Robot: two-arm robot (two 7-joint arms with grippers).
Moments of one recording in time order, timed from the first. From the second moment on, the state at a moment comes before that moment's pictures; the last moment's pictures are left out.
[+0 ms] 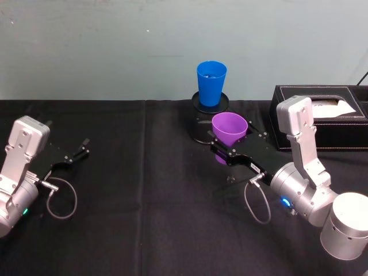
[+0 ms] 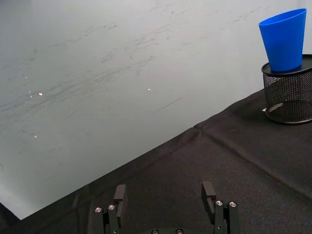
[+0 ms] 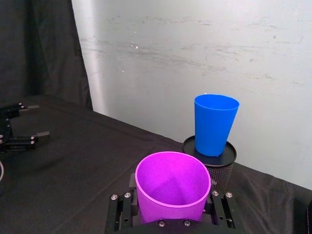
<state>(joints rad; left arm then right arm) -0.20 0.60 0.45 -1.41 -0.25 -0.12 0.03 0.18 0.35 -0.37 -1.56 0.27 0.05 0.24</state>
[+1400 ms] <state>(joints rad) -0.20 0.60 0.45 -1.41 -0.25 -0.12 0.03 0.39 0.22 -0.35 -1.31 0.27 0.09 0.30</state>
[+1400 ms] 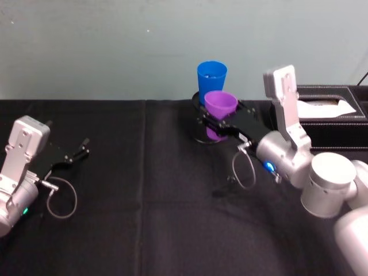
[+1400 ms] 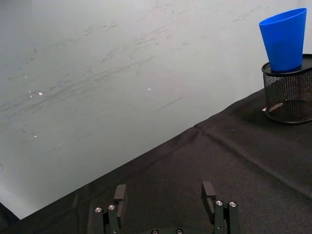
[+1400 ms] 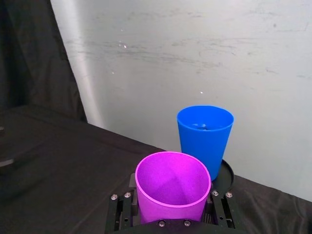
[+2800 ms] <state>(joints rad) -0.20 0.60 0.45 -1.41 -0.25 -0.12 0.03 0.53 0.16 -0.34 -1.11 0.24 0.07 0.31</state>
